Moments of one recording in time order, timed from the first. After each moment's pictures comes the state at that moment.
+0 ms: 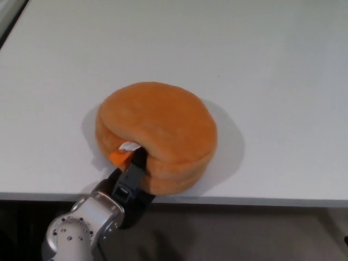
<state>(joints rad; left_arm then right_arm) -0.37 -0.14 0.37 0.30 -0.92 0.73 0.59 0.42 -0.49 -0.22 0.15 0.16 -0.26 0.49</state>
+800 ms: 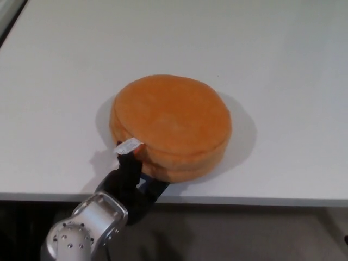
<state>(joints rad) -0.29 -0.11 0.29 0.21 -0.93 0.73 0.39 0.42 -0.49 -0.22 0.15 0.17 -0.25 0.50</state>
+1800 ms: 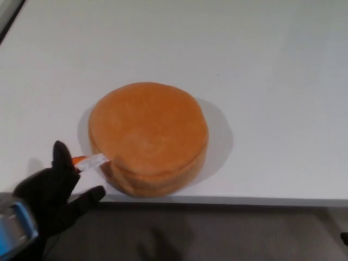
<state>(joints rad) -0.13 0.38 0.32 -0.23 -1.07 1.14 0.27 0.40 -0.49 -0.21 0.15 0.16 -0.25 0.51</state>
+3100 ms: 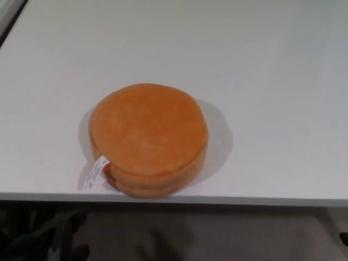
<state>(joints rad) 0.41 0.58 0.13 -0.64 -0.80 0.81 -0.01 0.39 -0.50 -0.21 0.15 0.16 -0.23 0.51</state>
